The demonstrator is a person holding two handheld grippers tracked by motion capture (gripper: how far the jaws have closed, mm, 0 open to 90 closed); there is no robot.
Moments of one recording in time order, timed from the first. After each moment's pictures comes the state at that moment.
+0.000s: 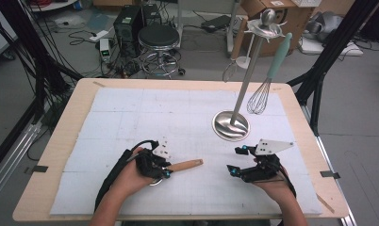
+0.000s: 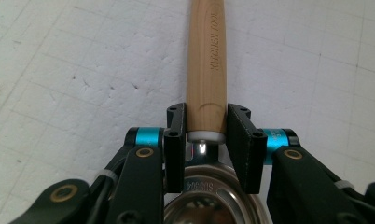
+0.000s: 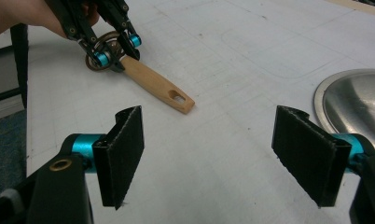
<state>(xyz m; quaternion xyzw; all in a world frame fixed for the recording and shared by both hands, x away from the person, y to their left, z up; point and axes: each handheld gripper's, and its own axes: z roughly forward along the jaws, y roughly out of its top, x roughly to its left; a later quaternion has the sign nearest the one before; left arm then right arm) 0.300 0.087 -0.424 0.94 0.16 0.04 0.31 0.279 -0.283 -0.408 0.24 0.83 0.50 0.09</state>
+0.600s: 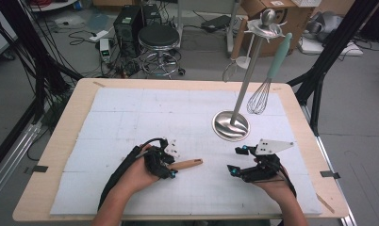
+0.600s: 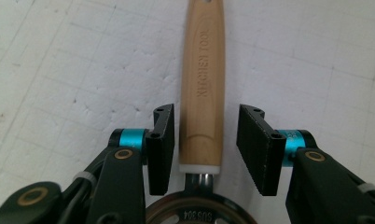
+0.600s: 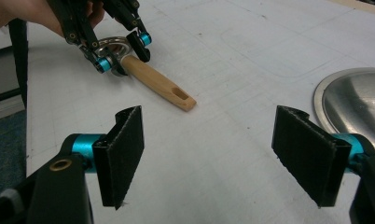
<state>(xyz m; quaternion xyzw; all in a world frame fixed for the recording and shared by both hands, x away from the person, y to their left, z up) 0.306 0.063 -0.419 0.95 0.15 0.06 0.26 0.280 -0.284 -0.408 0.24 0.83 0.50 0.09</state>
